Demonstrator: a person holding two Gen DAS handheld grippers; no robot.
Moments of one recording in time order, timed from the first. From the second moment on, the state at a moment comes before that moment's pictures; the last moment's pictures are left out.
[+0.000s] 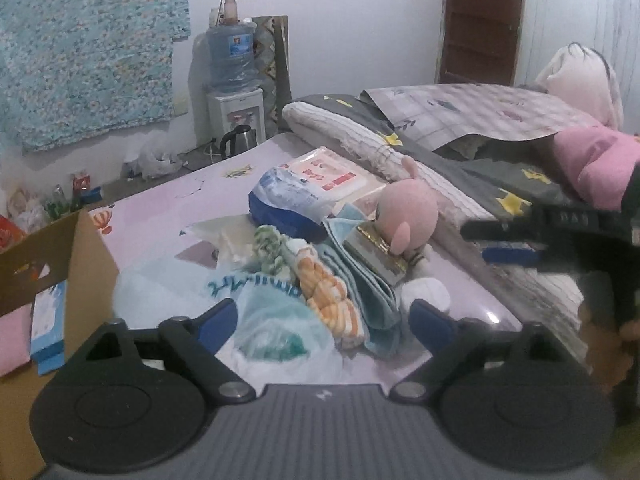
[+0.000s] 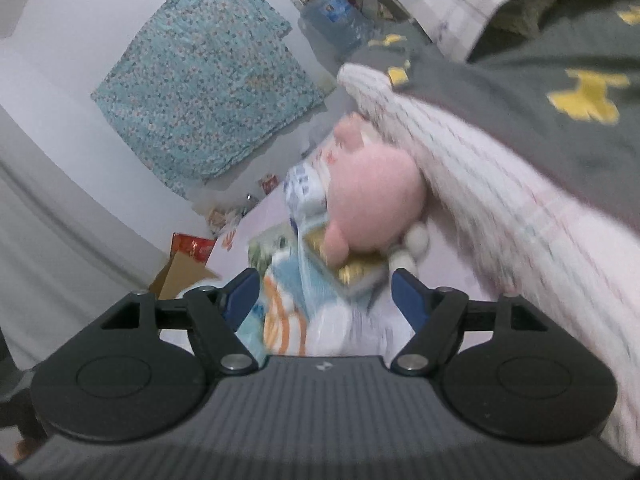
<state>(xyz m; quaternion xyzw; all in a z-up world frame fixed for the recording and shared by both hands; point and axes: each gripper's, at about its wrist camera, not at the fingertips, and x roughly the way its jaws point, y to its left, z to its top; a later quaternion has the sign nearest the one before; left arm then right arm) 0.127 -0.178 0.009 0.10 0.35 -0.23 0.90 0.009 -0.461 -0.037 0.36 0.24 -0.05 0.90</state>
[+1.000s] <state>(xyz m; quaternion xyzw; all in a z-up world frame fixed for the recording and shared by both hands) 0.139 -0.187 -0.019 0.06 0.38 -0.25 0.89 0.073 -0.512 -0.053 0.39 0.20 -0.08 0.90</state>
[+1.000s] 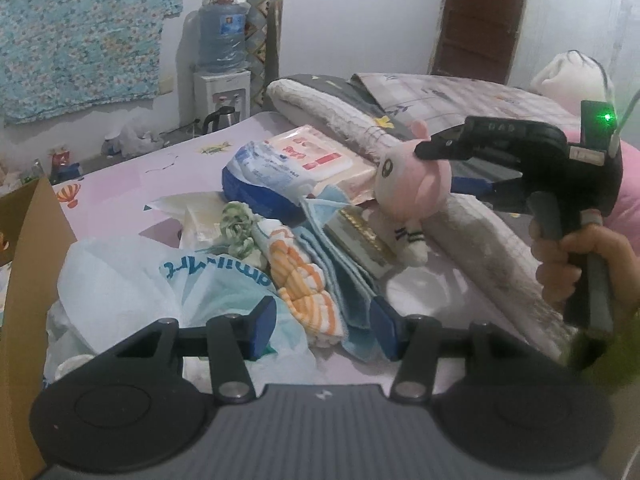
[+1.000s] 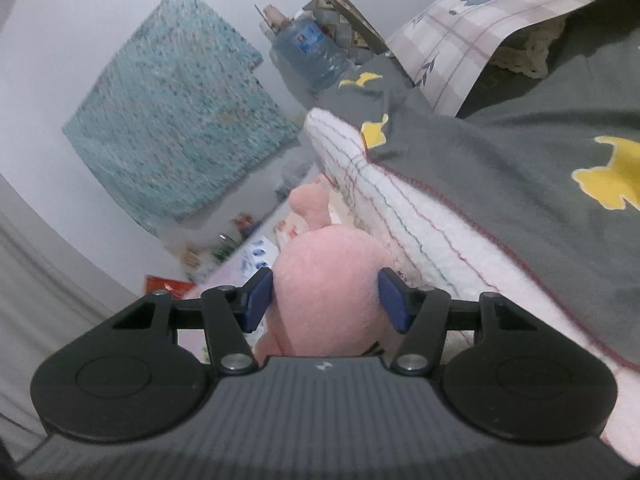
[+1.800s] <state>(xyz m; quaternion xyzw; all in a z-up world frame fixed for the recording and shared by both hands) 0.060 -0.138 -0.006 0.02 0.42 -0.36 0.83 -0.029 -0.390 -0.104 0.55 0.28 0.17 0.77</state>
